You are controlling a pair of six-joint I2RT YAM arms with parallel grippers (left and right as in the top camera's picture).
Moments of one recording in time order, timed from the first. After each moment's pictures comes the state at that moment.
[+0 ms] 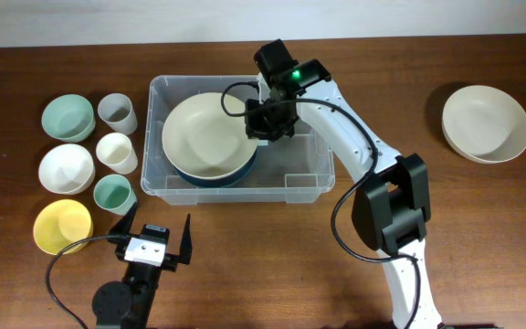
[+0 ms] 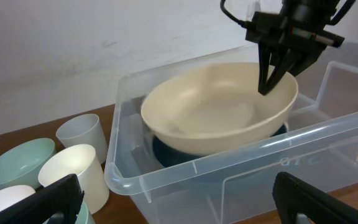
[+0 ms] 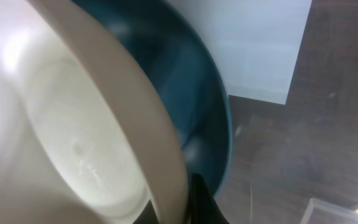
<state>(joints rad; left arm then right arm) -0.05 0.01 0.03 -0.09 0.14 0.19 0.47 2.32 2.14 -1.10 -0.39 0.48</state>
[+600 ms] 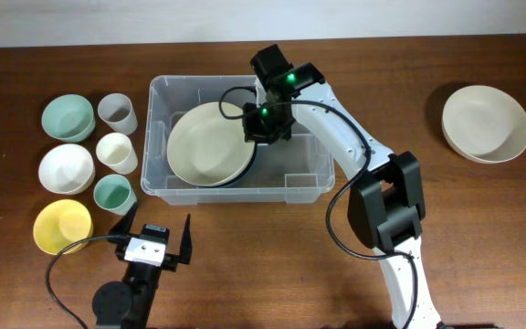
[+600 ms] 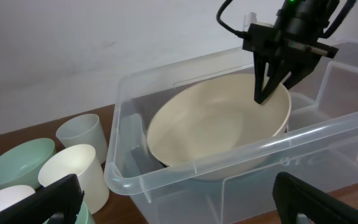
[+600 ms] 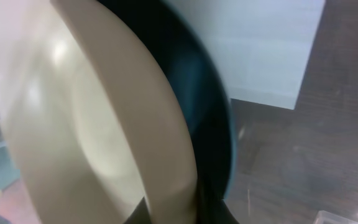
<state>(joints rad) -0.05 0.01 0.03 -0.09 0.14 0.19 0.48 2.35 2.14 -1.08 -0.39 0.49</state>
